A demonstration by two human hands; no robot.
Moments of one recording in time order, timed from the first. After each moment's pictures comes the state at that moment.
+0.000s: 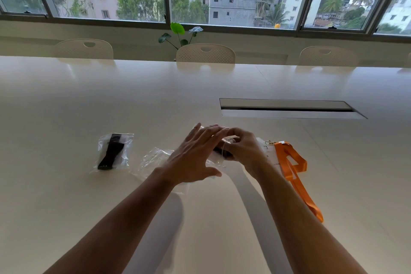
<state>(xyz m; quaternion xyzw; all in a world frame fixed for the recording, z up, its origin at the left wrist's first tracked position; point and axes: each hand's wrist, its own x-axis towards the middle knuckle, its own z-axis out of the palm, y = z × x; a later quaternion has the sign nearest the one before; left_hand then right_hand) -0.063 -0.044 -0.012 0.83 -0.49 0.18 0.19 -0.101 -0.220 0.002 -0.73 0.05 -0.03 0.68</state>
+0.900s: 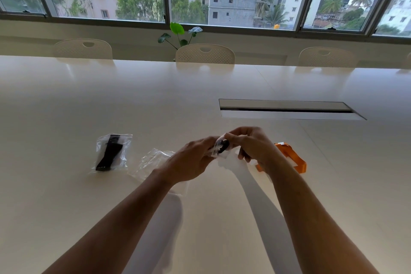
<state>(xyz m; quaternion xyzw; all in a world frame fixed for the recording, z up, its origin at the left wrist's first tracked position) -0.057 -0.044 -0.018 0.82 -0.45 0.08 0.35 -0.102 -0.240 0.026 -0.81 0.07 -0.01 0.58</state>
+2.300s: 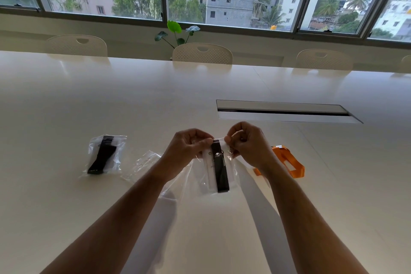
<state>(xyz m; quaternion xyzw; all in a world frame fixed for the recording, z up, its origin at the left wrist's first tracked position) -0.051 -0.047 -0.003 0.67 -0.22 -0.10 0.70 -0.089 -0.249 0.010 -0.84 -0.03 -0.11 0.53</state>
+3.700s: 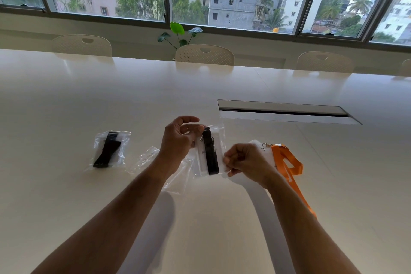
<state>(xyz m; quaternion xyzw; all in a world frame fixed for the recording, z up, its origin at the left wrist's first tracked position) -0.052 -0.044 0.001 0.67 -0.12 0.02 0.73 -0.117 -0.247 -0.019 -0.81 -0.04 0.02 0.58</state>
